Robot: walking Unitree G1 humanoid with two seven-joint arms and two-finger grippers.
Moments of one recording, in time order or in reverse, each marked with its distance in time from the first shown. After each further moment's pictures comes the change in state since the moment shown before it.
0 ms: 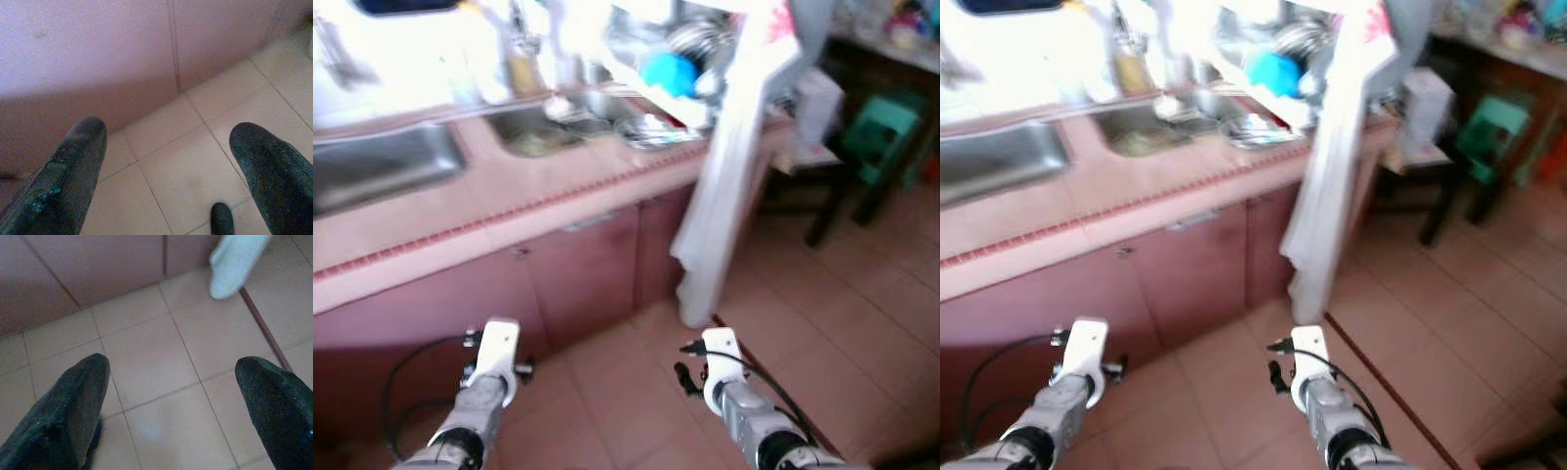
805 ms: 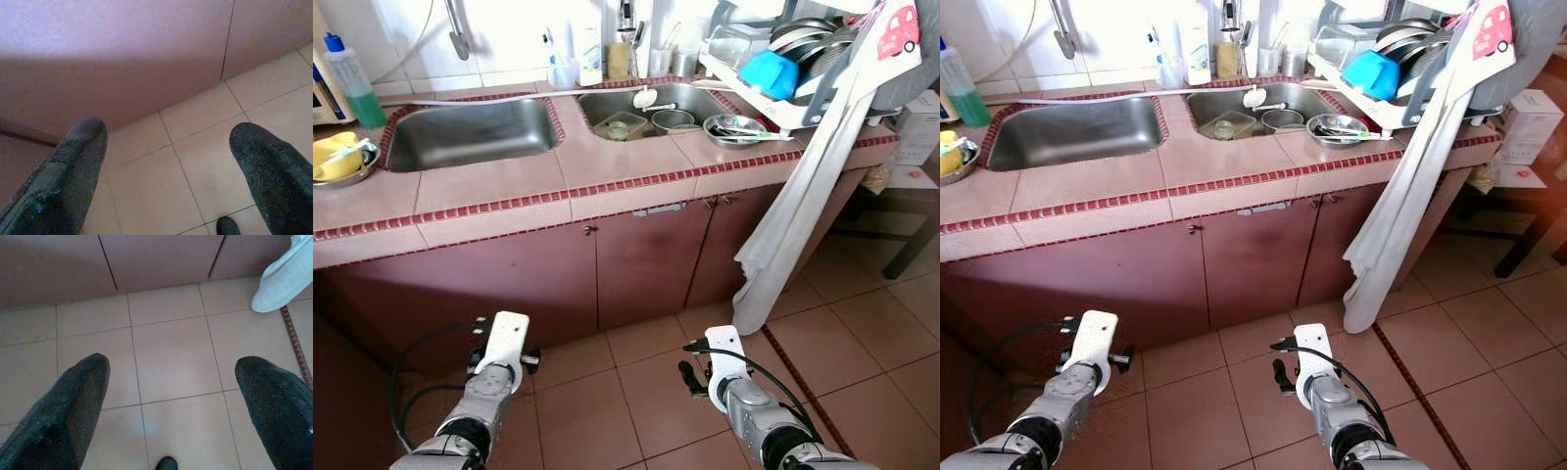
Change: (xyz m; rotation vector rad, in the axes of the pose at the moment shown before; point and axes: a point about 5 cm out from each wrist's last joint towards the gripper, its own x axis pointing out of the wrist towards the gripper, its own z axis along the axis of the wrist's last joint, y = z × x) left arm 0.001 -0.007 0.005 0.092 -0.029 -0.001; right arm -0.001 -0.008 -0.004 0.006 0.016 -0.013
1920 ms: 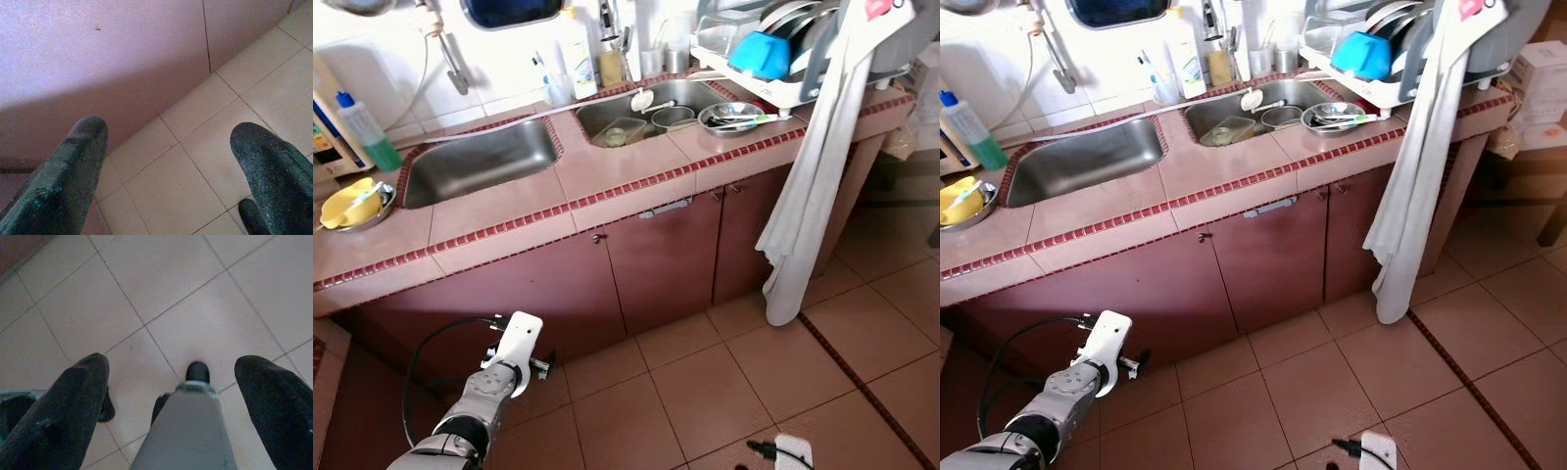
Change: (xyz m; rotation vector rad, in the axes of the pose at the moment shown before) left arm -0.001 -0.004 0.002 0.081 -0.009 -0.185; right arm -0.055 -0.045 -0.135 0.290 0.212 -0.233
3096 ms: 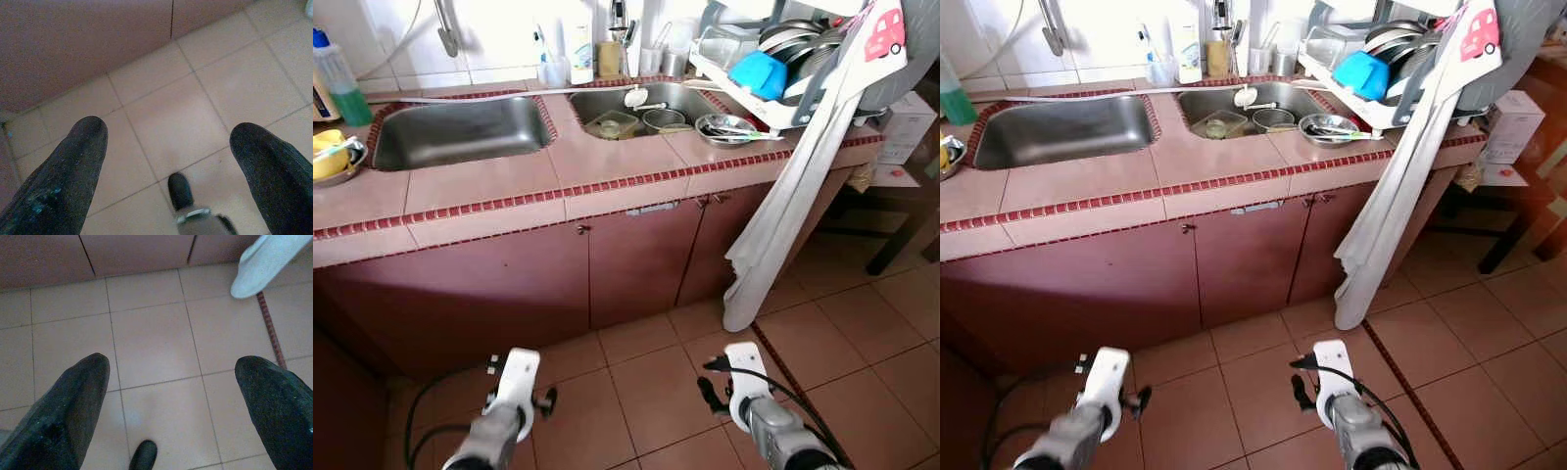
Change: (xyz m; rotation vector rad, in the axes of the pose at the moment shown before) left arm -0.007 -0.027 -0.040 -0.180 0.112 0.021; right arm 0.013 0.060 0.110 -0.339 -0.210 0.211
